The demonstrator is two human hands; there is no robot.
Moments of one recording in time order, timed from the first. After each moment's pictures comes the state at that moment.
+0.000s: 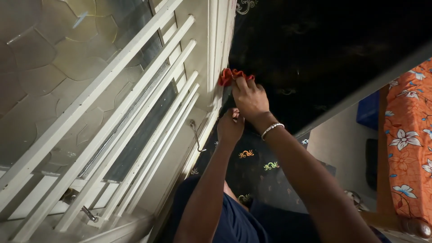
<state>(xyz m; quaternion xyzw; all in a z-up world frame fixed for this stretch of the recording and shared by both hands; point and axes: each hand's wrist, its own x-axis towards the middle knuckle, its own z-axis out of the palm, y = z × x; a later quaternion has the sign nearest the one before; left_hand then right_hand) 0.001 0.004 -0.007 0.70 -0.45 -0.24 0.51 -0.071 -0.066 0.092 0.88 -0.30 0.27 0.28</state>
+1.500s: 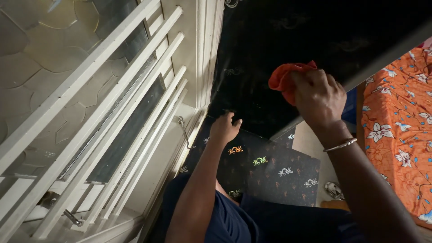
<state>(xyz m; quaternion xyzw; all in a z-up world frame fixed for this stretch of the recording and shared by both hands) -0.005 0.001 -0.026 0.72 -0.56 -0.31 0.28 -0.226 -0.037 0.183 0.82 -0.37 0.24 0.36</state>
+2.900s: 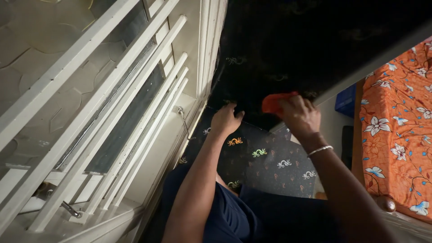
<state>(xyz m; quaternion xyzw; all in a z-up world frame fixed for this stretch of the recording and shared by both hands) -0.006 0.006 -0.025 0.69 -0.60 -0.25 0.33 -0.245 -0.028 0.073 0.86 -0.42 0.15 0.24</state>
